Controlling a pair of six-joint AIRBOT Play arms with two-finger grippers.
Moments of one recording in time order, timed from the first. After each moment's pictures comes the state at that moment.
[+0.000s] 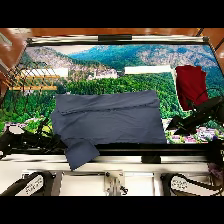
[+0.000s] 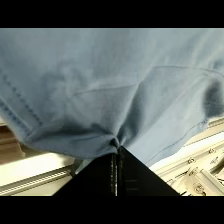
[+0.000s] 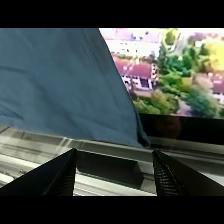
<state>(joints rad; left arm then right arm) 0.30 -1.07 0.41 0.89 -1.25 -1.18 -0.41 -1.39 0.95 1.96 -1.49 -1.82</state>
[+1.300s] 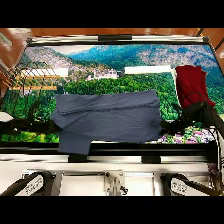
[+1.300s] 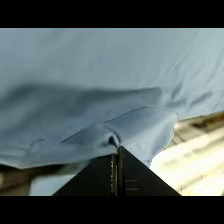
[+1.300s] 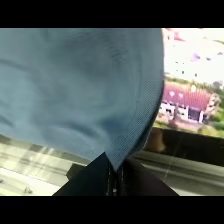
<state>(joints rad) 0.30 -1.07 0.67 0.85 -1.27 -1.10 -0.23 -1.33 0.83 1.96 -1.32 -1.82</state>
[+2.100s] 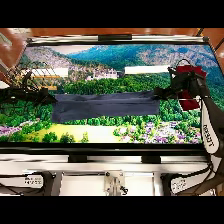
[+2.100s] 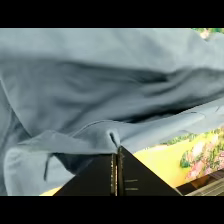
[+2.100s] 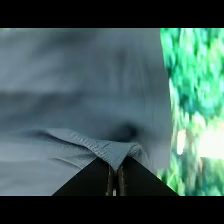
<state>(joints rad) 0.30 -1.53 1.24 0.82 -1.23 -1.22 -0.06 -1.70 1.44 1.89 -1.09 -1.70</state>
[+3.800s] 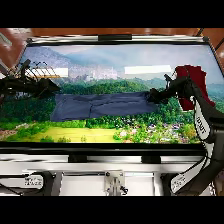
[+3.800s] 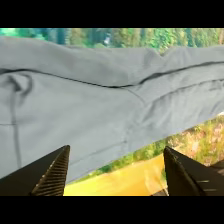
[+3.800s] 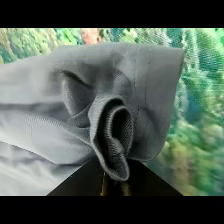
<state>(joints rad) 0.24 -1.52 1.38 0.77 -1.29 -1.22 -0.10 -1.87 1.48 2.17 -1.14 -1.74</state>
